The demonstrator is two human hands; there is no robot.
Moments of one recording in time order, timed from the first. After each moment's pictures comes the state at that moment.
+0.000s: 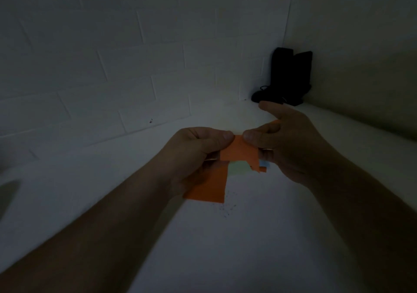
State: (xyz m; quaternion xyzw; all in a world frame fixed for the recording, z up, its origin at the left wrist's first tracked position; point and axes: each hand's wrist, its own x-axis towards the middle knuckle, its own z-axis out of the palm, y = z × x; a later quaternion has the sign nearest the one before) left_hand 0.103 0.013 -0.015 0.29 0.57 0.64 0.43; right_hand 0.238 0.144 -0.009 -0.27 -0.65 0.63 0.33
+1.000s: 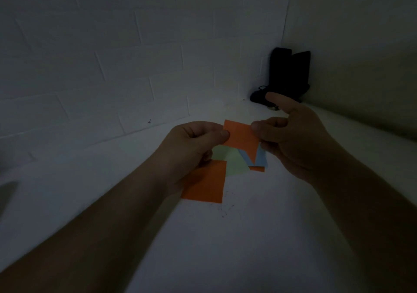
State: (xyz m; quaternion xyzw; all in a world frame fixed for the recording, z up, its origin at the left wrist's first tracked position) left_hand 0.095 0.014 -0.019 0.35 0.62 0.62 0.33; right_hand 0.246 0.151 -0.005 -0.23 -0.64 0.64 0.36
